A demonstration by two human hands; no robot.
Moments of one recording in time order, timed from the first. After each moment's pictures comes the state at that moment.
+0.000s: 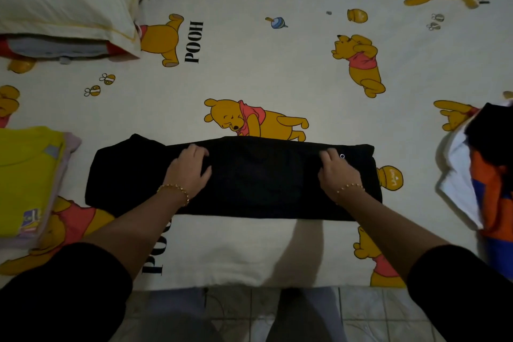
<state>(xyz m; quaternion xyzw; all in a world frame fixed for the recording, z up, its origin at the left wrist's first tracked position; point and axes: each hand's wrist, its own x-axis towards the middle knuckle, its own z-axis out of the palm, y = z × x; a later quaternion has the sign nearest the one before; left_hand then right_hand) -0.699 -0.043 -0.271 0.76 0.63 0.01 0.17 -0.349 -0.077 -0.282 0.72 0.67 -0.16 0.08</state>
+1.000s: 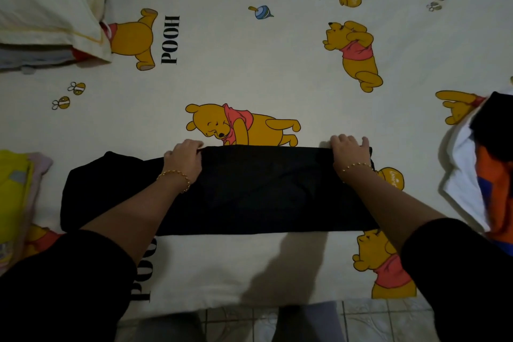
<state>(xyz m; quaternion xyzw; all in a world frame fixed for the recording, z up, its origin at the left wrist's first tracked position) -0.667 0.027 -0.296 0.71 0.67 -0.04 0.20 -0.299 -0.013 -0.298 0.72 0.65 -0.09 0.20</state>
